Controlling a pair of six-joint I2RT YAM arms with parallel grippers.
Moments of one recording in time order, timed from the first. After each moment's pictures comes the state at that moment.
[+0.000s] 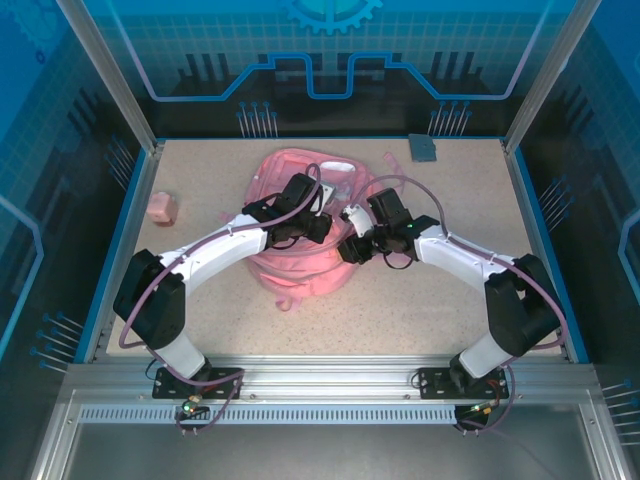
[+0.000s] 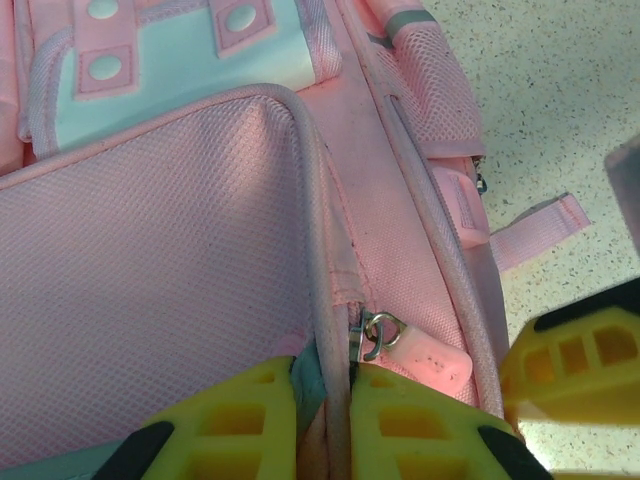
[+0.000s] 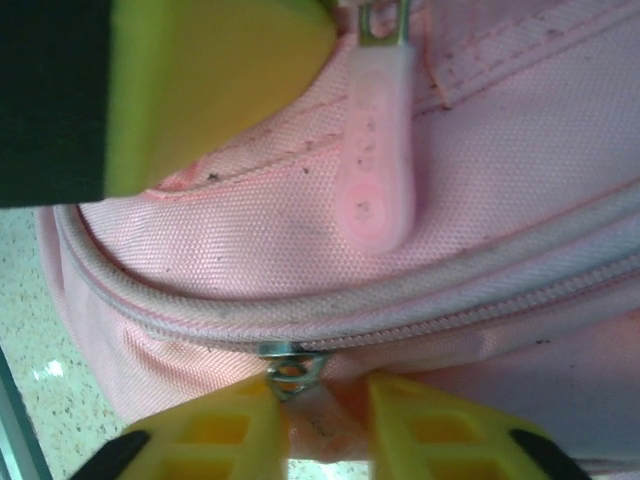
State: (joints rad) left arm -0.62 1.65 1.28 -0.47 0.01 -0.22; right arm 0.54 1.56 1.02 -0.39 -0.42 0.02
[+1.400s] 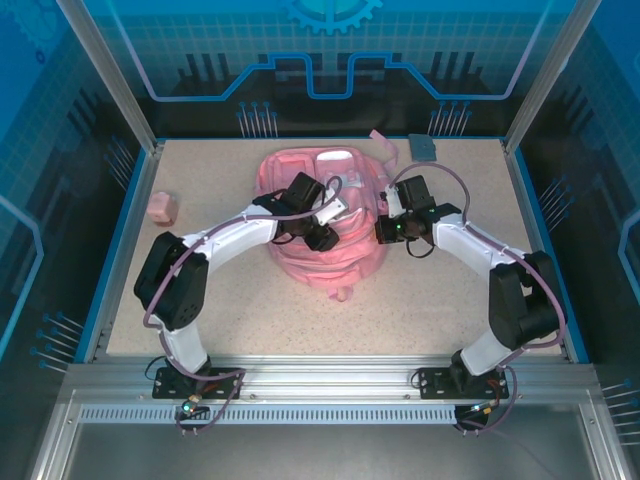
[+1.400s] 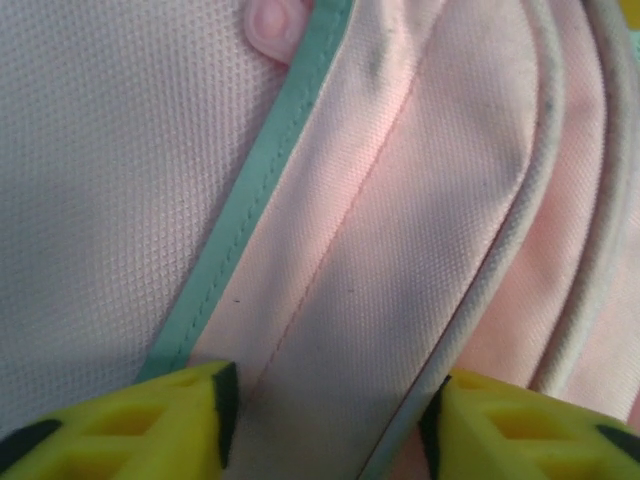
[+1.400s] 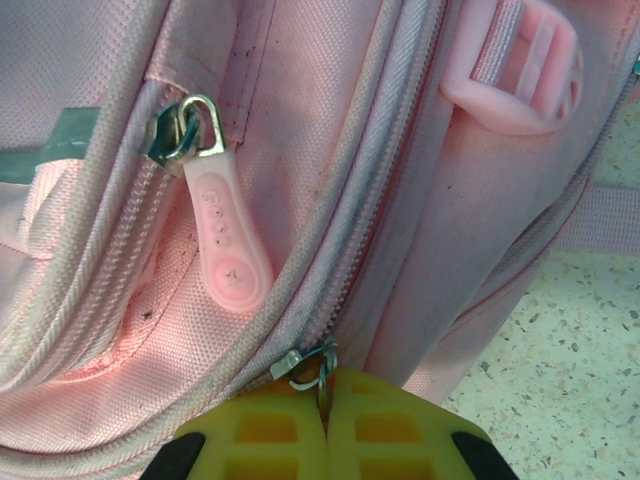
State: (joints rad) left arm -0.57 1.80 1.34 -0.52 0.18 0.25; right arm 0.34 1.58 1.06 -0.47 -0.21 0.22
